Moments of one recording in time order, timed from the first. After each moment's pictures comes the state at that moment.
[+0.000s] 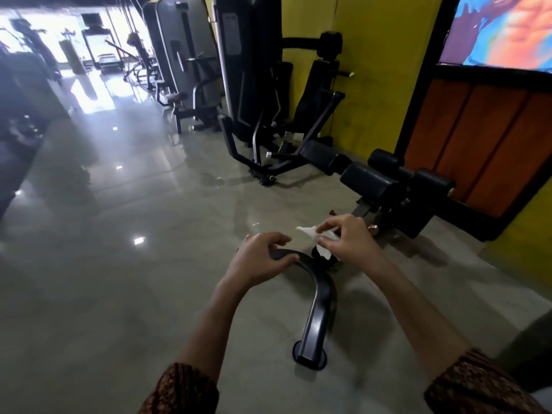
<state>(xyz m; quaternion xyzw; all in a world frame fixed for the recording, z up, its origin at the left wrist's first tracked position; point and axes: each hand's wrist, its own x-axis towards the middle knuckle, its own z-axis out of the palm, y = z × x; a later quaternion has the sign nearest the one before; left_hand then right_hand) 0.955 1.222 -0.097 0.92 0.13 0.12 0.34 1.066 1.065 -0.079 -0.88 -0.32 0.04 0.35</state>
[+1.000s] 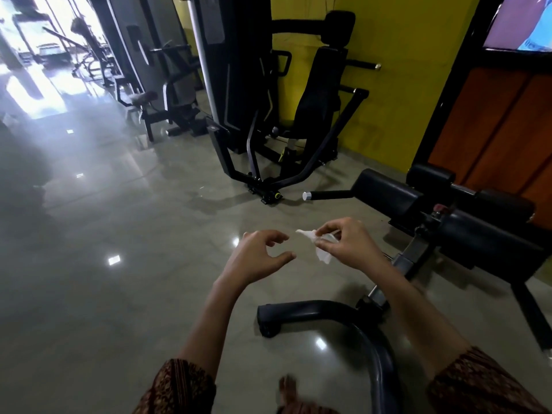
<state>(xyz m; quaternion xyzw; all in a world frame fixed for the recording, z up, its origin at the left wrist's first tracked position) 1.250 1.638 -0.128 0.94 0.08 0.07 0.33 1.341 1.463 -0.120 -0.89 -0.26 0.07 0.37</state>
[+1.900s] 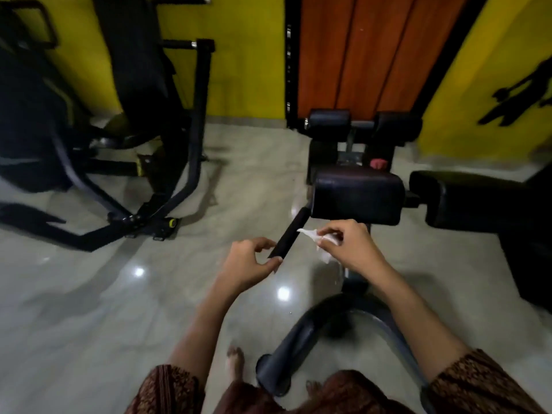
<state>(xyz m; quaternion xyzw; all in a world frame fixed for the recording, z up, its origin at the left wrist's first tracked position) 1.671 1.748 -0.218 0.92 -0.17 -0.16 0.32 1.621 1.547 -0.203 -0.90 0.15 0.02 0.41</state>
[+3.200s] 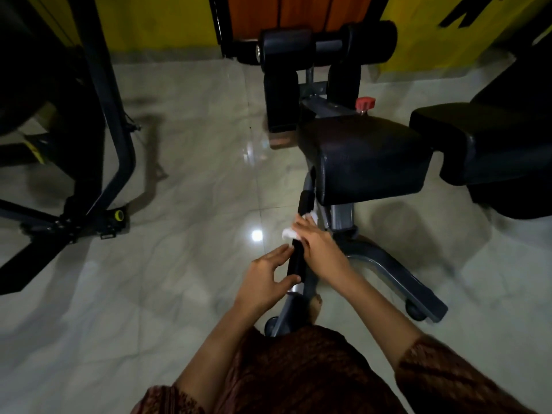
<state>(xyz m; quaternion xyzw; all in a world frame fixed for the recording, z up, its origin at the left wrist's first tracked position) 1.754 1.749 -0.313 0.81 -0.29 -0.34 0.39 1.711 1.607 -0.315 -0.91 0.22 0.11 0.35</state>
